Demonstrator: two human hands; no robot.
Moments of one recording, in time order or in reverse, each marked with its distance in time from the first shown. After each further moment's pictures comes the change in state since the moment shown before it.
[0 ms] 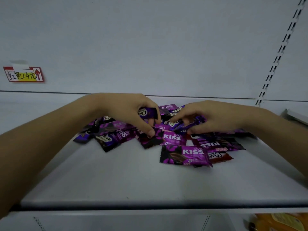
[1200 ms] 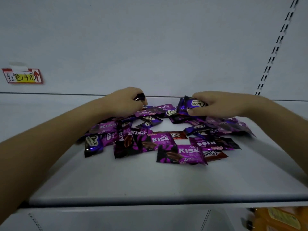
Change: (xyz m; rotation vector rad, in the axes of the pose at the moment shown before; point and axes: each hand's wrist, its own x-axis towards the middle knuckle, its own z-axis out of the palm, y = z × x) left_hand 0.009 -0.011 0.006 0.093 0.454 -0.274; right_hand -0.010 0.002 -0.021 0.101 0.049 0.322
